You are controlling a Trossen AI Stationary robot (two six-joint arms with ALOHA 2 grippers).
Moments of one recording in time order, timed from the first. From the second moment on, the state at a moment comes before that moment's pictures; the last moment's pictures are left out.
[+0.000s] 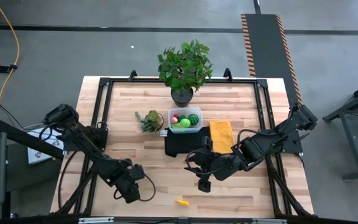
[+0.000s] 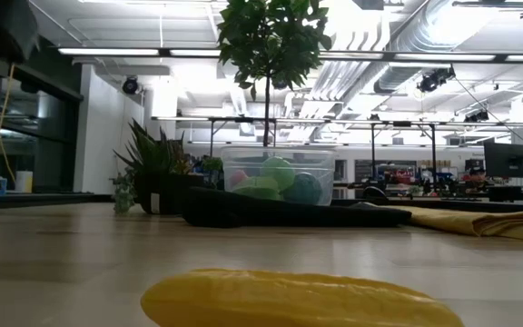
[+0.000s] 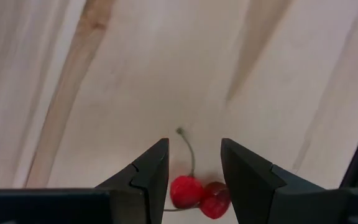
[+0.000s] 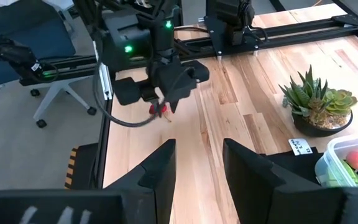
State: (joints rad) left arm -0.68 1.62 0.91 -0.58 -0.14 -1.16; right arm 0.55 1.65 1.62 -0.59 0.47 0.46
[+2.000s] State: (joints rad) left arm -0.56 1.62 0.91 -0.63 0.08 -1.11; right arm 0.55 1.65 1.62 -0.61 0.46 0.41
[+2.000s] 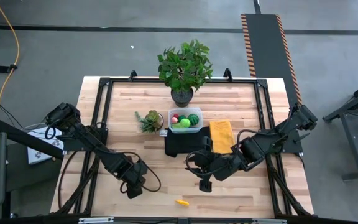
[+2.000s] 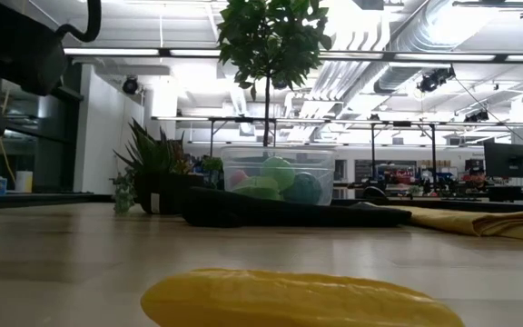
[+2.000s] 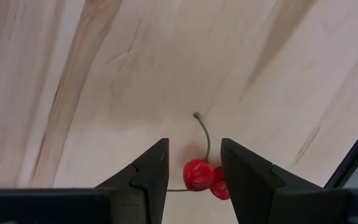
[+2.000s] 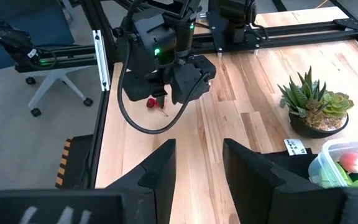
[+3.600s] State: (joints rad) left arm -0.61 1.72 1.36 -1.12 -0.03 -0.96; right arm 0.53 1.65 1.62 -0.69 0.46 0.44
